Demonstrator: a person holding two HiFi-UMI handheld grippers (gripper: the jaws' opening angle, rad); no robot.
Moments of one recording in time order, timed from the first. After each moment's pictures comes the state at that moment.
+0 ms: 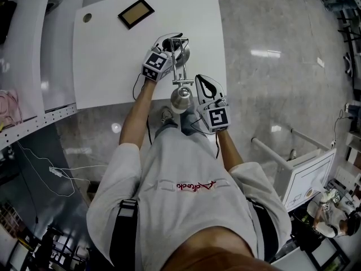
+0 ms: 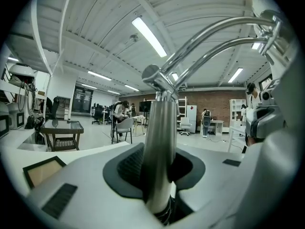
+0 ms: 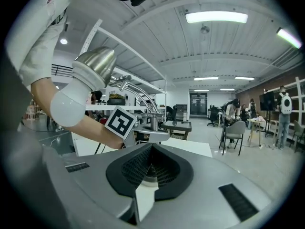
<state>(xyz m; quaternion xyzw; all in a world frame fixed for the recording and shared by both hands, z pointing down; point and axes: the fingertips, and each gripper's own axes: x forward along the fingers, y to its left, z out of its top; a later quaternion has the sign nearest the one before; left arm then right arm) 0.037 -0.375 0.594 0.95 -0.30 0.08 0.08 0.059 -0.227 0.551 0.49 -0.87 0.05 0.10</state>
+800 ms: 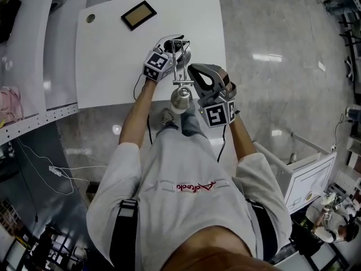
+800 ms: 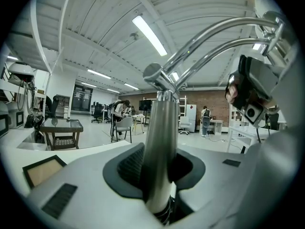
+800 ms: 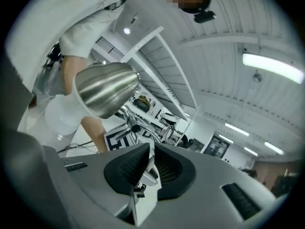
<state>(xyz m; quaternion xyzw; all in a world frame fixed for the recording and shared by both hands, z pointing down) 0.038 -0.377 0.595 0.95 -0.29 0.09 0.08 0.018 -0.249 0.474 0.35 -0.89 -0.24 0.16</state>
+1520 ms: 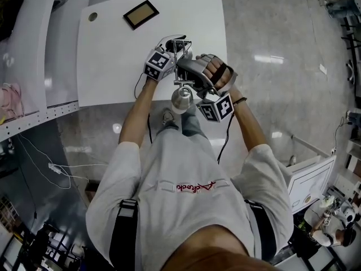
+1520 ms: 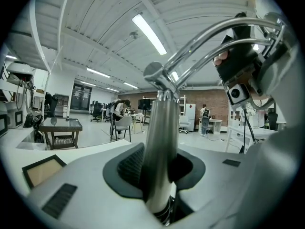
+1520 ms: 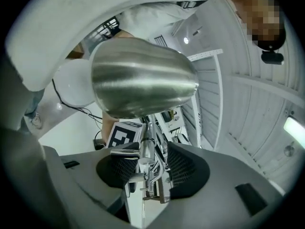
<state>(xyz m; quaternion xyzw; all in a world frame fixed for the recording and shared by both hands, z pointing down) 0.038 -0.376 0.598 0.95 -0.29 0.09 0.09 -0.026 -0.241 0.477 0.19 -0.81 -0.51 0.24</state>
